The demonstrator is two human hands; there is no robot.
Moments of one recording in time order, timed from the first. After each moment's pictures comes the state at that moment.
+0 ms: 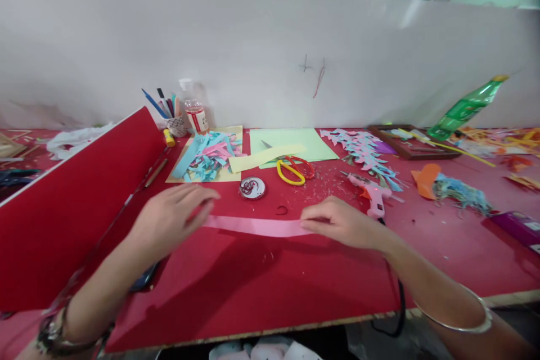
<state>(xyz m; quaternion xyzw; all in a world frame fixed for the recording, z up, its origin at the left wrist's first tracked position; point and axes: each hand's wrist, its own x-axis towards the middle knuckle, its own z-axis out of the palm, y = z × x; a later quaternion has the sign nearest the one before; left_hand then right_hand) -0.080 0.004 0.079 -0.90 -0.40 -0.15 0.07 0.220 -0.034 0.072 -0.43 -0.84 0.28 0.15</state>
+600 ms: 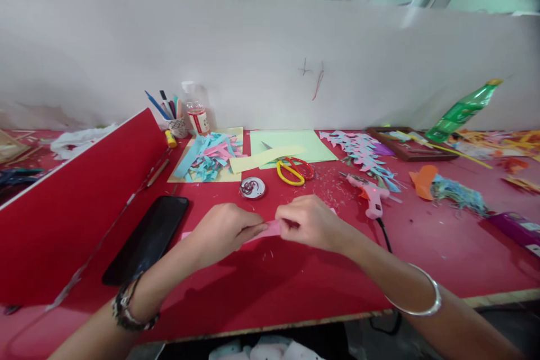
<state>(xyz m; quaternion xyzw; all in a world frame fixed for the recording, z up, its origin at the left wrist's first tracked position) -0.020 -0.005 0.065 -0.94 -0.31 -0.09 -0.14 0.177 -0.029 0.057 -0.41 -0.89 0.05 0.21</state>
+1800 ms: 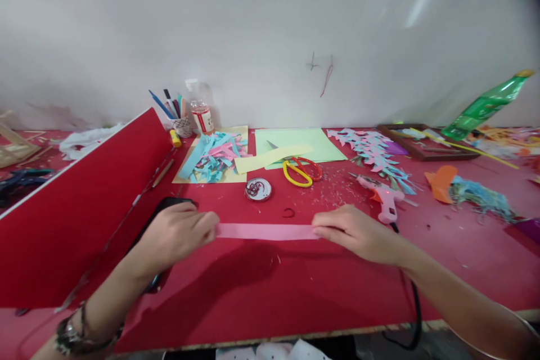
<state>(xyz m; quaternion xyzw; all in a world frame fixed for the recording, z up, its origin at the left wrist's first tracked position) -0.095 0.005 0.059 -0.94 -0.25 -0.13 0.20 0.221 -0.041 0.069 -0.45 -0.85 0.25 0.13</state>
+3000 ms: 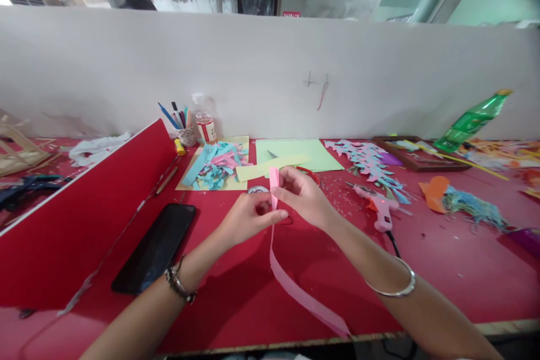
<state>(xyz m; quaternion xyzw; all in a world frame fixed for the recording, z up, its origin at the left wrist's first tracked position) 0.008 0.018 0.056 -0.81 -0.33 -0.29 -0.39 0.155 0.008 0.072 -0.39 -0.68 0.40 0.47</state>
